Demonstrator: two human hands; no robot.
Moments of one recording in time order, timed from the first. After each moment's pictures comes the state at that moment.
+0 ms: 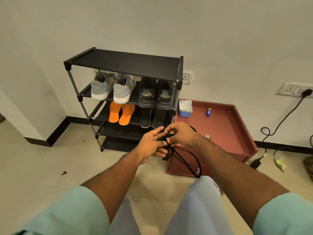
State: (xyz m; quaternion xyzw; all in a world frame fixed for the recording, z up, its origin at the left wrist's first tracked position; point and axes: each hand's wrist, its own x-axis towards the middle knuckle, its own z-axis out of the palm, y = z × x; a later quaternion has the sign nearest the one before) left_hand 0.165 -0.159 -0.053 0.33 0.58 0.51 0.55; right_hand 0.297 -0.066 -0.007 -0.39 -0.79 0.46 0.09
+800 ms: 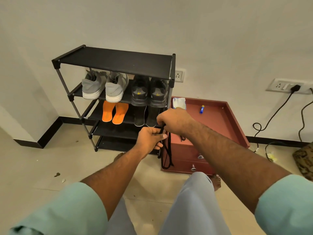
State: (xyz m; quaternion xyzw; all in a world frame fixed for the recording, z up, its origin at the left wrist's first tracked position) left_hand 0.182 -0.139 -0.052 0.38 0.63 0.51 0.44; right_hand 0.285 -0.071 0.052 -0.29 -0.96 -0.05 -0.04
